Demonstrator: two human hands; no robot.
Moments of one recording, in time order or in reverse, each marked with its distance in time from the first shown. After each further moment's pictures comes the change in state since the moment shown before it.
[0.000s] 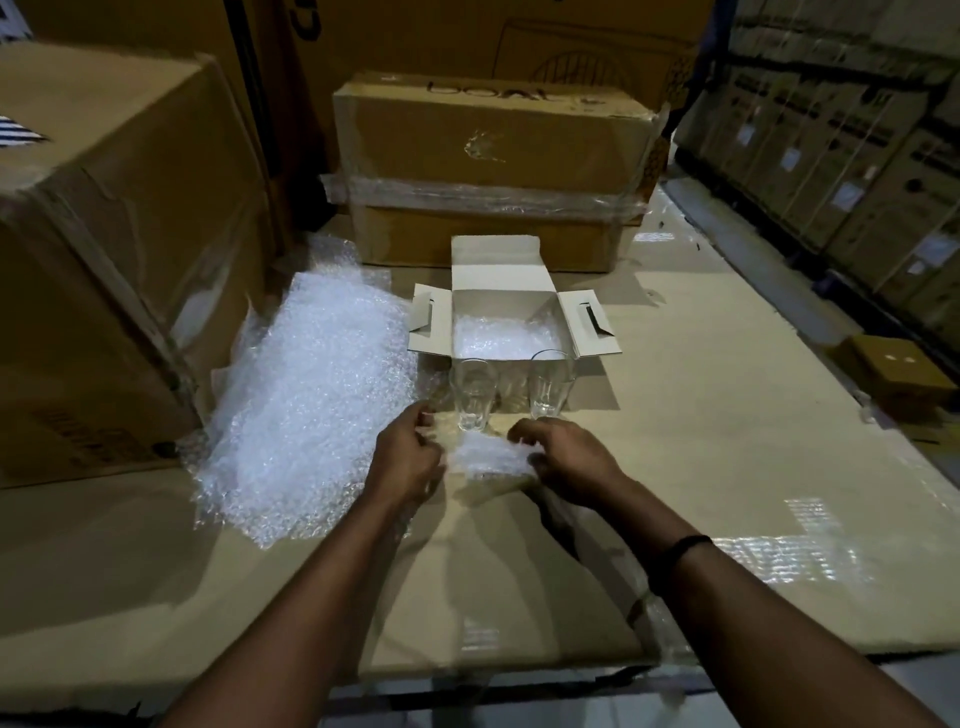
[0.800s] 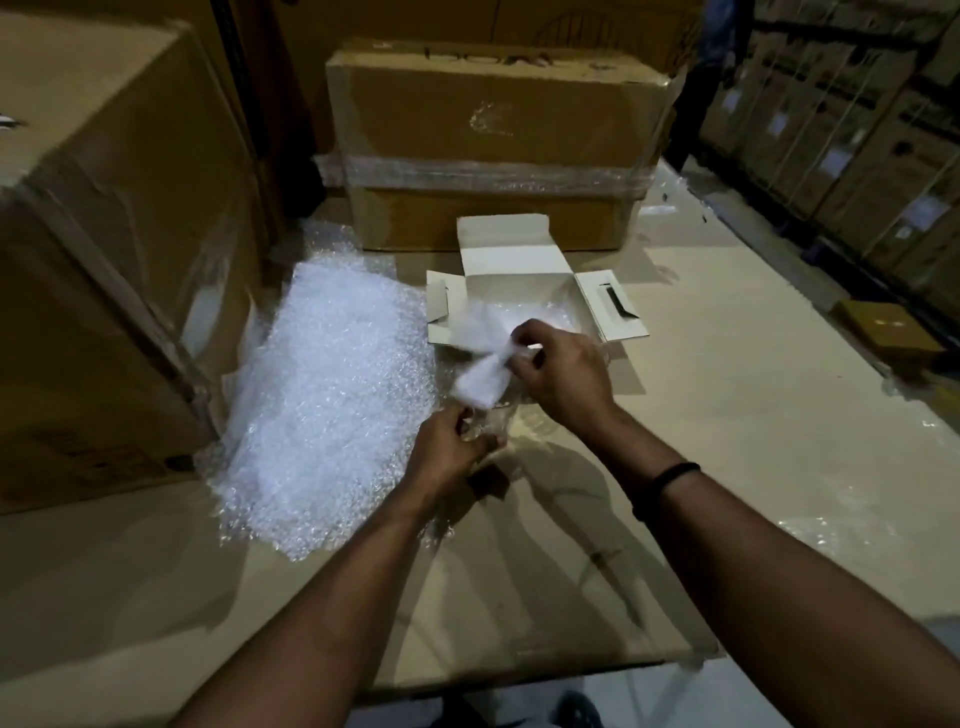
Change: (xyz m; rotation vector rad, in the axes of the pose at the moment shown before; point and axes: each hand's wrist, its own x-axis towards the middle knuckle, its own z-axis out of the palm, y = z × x) left_hand 0.028 -0.023 0.006 0.064 -0.173 0.088; right_hand 0.054 -0.065 -0.028 0.140 0.487 0.004
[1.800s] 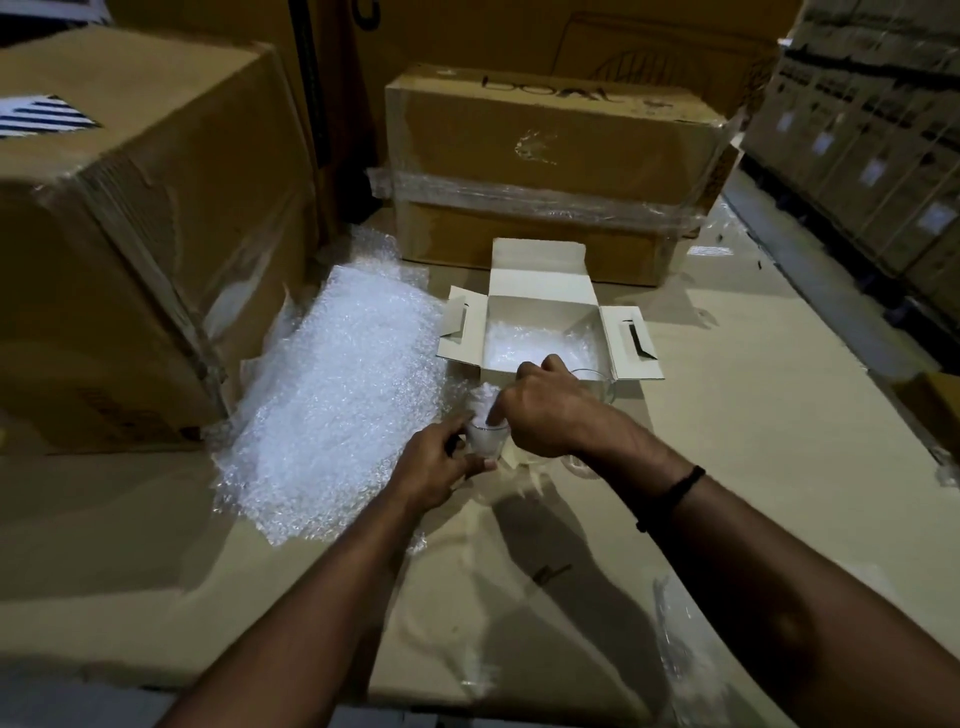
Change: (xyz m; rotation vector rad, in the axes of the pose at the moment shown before) left_hand 0.000 -0.003 0.003 -0.012 0.043 0.018; right_hand 0.018 -0.016 -0.026 -0.687 -0.677 -0.526
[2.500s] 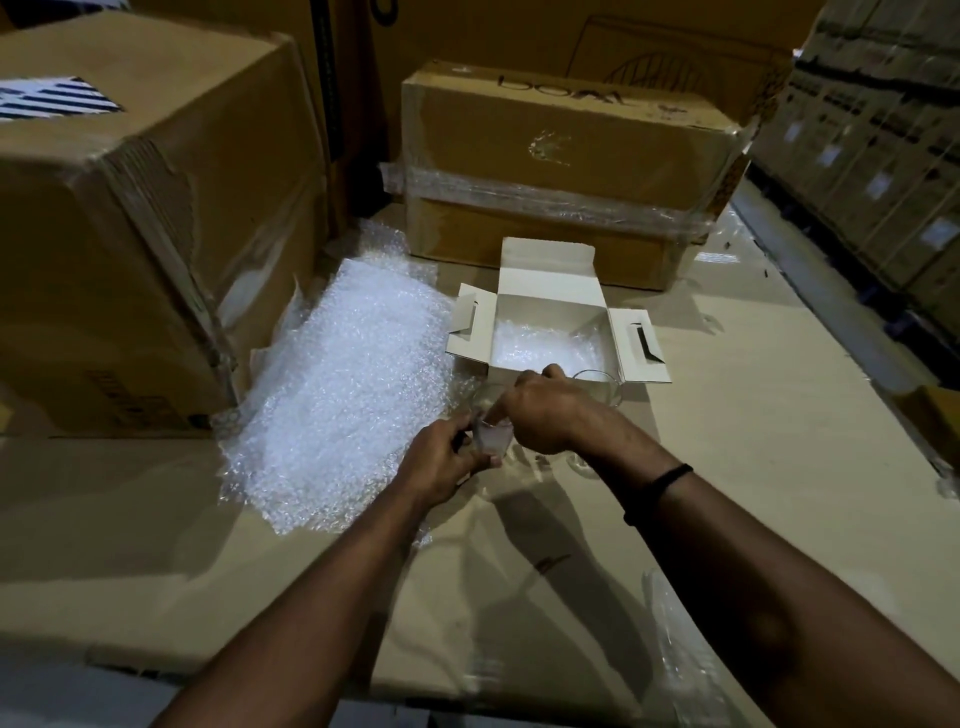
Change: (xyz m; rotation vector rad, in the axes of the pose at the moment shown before) left_hand 0.000 0.001 0.000 -0.013 -0.007 0.004; right_hand 0.014 -0.004 0.006 0.065 -0.078 0.004
